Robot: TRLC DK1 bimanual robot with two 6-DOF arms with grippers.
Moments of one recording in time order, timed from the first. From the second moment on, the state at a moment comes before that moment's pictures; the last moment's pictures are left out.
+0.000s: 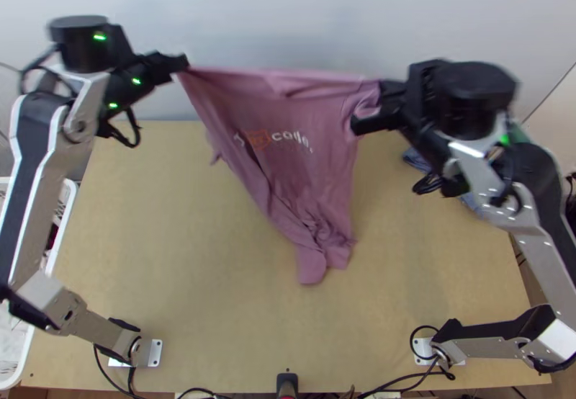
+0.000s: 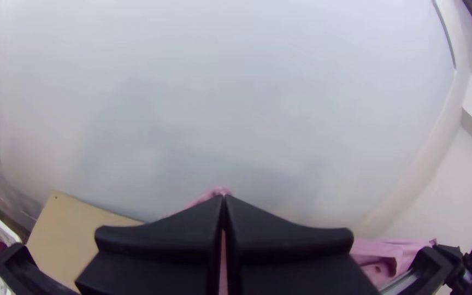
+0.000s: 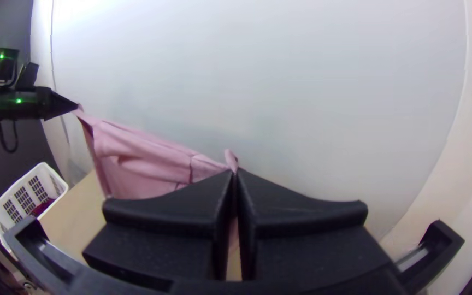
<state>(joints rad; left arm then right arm) -0.26 1.64 2.21 -0.83 -0.12 -0.44 0.73 1.48 2.08 -0.83 0.48 0.07</state>
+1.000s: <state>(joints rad) -0.08 1.31 2.25 -0.35 -0.58 -0.05 1.22 1.66 2.28 -0.30 0.72 -0.40</state>
